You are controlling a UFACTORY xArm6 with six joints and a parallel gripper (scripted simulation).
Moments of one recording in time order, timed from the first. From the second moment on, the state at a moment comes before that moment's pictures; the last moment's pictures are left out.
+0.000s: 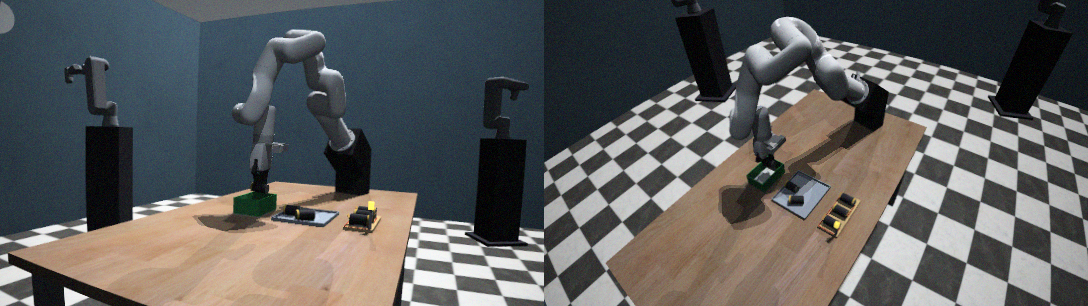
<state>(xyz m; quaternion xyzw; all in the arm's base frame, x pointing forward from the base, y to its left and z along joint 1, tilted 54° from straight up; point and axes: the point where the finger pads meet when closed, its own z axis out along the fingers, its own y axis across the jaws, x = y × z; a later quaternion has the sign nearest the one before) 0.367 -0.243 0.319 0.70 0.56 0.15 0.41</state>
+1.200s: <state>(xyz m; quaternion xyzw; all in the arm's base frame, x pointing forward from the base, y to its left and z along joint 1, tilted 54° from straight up) 0.413 -0.265 0.281 0.70 0.57 0.18 0.40</state>
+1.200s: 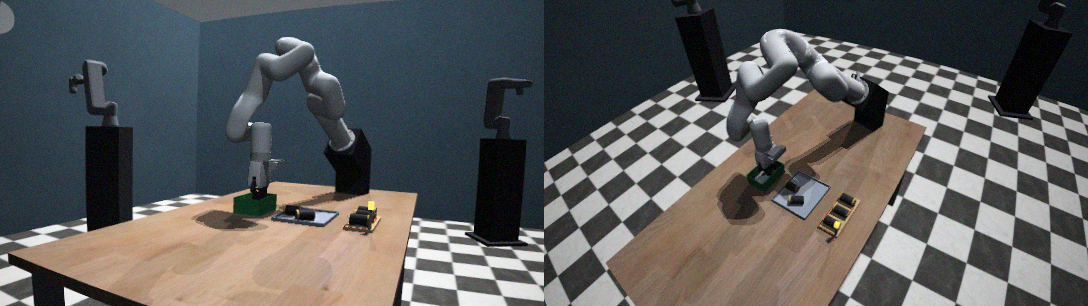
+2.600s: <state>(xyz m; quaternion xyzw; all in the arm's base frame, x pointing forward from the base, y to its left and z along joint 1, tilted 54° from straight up) 0.393 -0.255 0.296 0.68 0.57 0.20 0.41</state>
